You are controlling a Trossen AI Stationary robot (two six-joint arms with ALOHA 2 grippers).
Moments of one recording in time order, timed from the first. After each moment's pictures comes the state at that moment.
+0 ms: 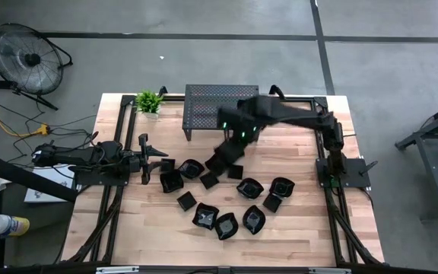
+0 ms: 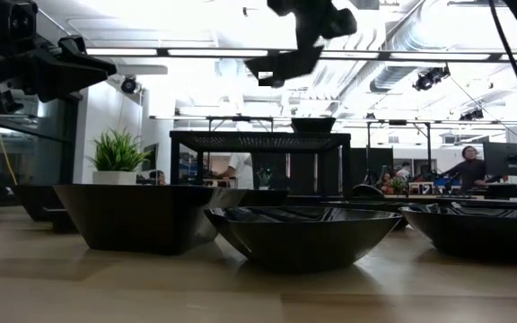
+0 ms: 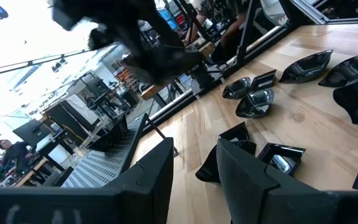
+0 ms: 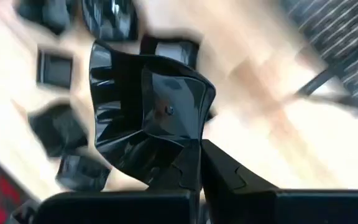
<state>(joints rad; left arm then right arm) -0.10 0.01 0.02 0.01 -0.12 0.65 -0.11 2.00 2.28 -1.57 -0.01 0.66</state>
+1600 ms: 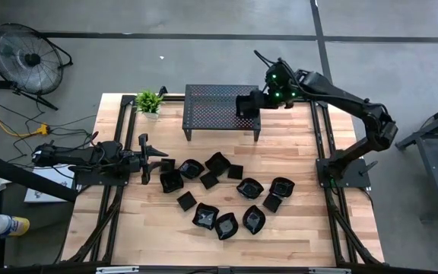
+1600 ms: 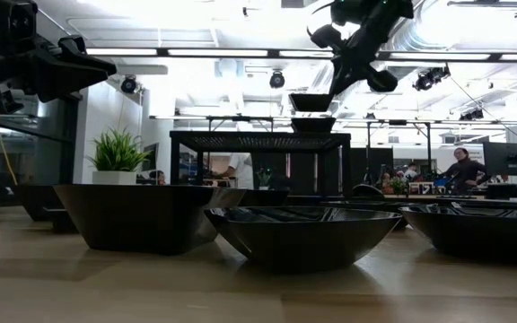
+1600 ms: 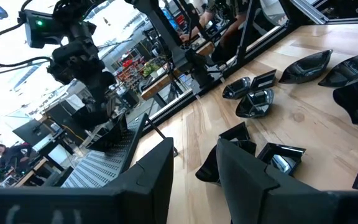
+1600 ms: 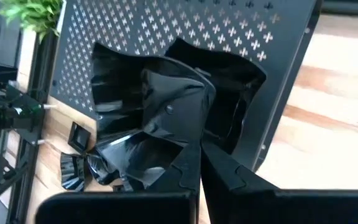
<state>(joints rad) -0.10 0.01 0.02 0.01 -0.12 0.65 -0.63 1.49 1.42 -0.87 -0.20 0.79</state>
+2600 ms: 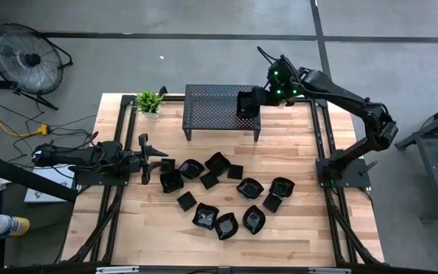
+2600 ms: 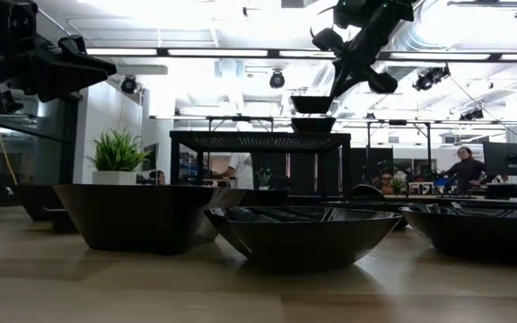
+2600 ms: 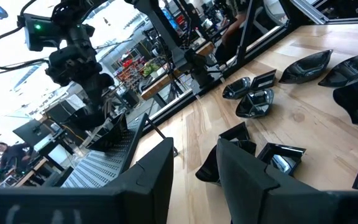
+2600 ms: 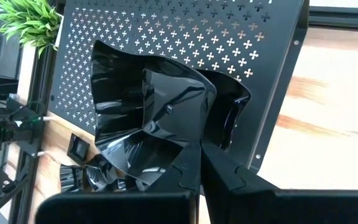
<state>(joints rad) -0.10 0.01 0.02 0.01 -0.12 0.65 -0.68 1.49 1.42 -0.86 -0.22 0.78</state>
